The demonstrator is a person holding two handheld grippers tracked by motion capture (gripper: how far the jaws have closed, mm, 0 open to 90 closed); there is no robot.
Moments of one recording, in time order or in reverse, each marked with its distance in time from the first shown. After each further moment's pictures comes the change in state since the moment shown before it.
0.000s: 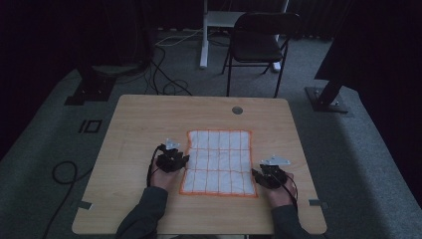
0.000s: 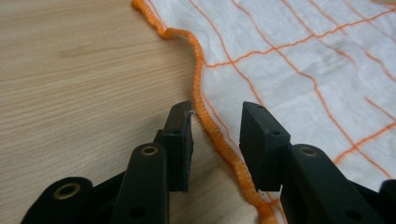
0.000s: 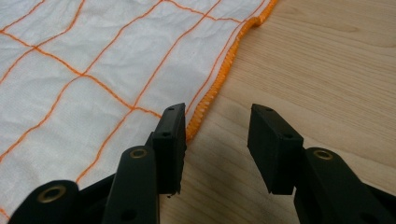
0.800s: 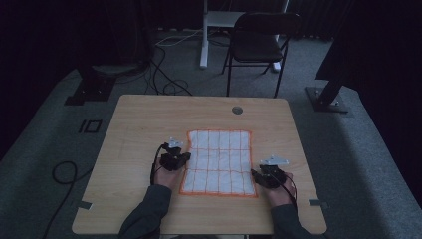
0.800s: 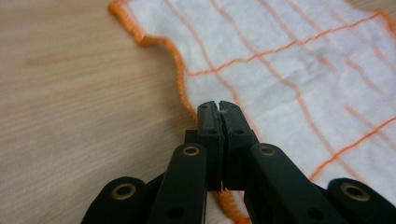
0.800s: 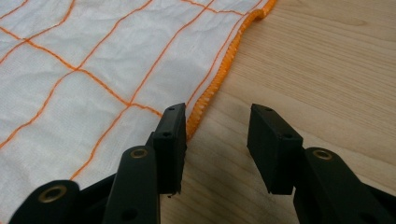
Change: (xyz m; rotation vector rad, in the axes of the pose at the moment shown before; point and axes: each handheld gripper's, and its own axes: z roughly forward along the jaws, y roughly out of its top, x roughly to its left) left arm -0.009 0.009 -0.001 -0.009 -0.054 0.001; right arm 0.000 -0.001 0.005 0.018 0.000 -0.003
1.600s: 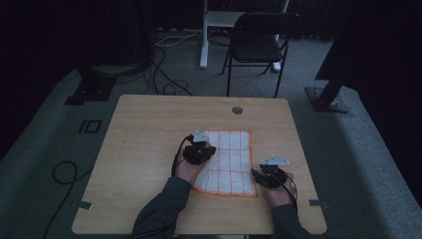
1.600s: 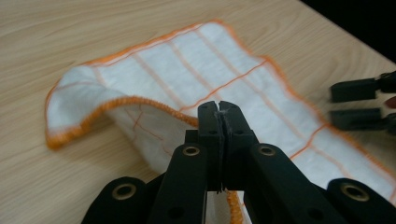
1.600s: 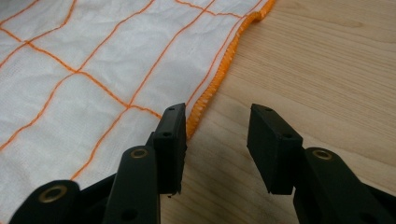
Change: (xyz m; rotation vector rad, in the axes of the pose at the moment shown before) left arm -0.075 0.051 0.013 -0.050 -0.145 0.138; right arm -0.001 0.000 -0.001 -0.006 0.000 0.004
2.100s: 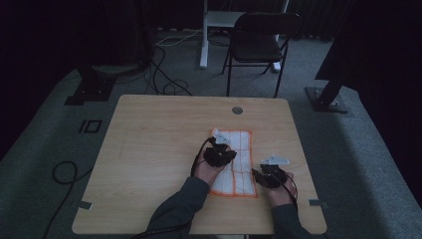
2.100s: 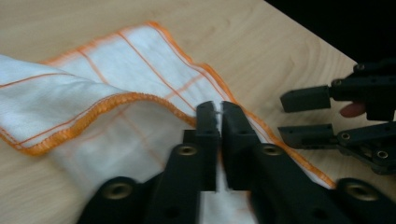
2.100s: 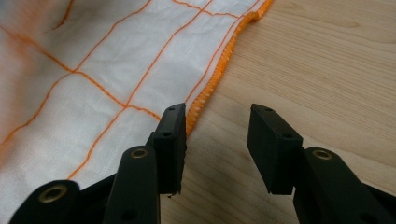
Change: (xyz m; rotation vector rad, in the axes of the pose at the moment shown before) left arm -0.038 0.009 0.043 0.046 -0.091 0.041; right arm -0.001 0.000 0.000 0.001 -0.005 -0.003
